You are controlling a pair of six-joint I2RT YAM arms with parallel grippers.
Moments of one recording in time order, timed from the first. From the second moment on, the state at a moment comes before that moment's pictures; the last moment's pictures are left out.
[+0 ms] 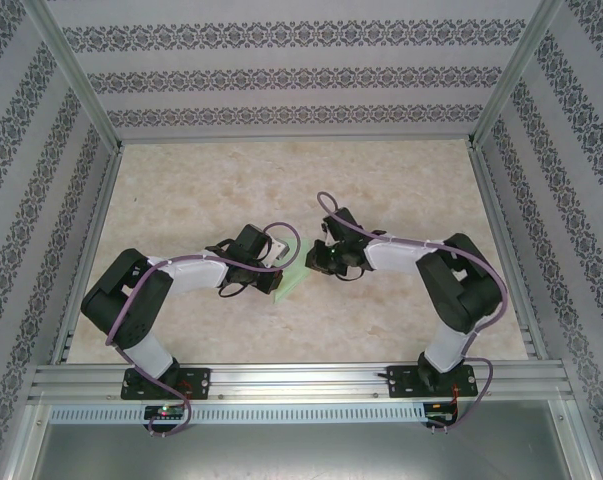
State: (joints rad) left arm -0.62 1.66 0.78 -0.18 0.28 -0.16; right arm 0.60 1.72 0.89 -0.16 -0.36 0.79
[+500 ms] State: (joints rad) left arm -0.62 1.66 0.78 -0.18 0.29 -0.16; right arm 0.73 1.72 0.71 0.27 -0.37 1.05
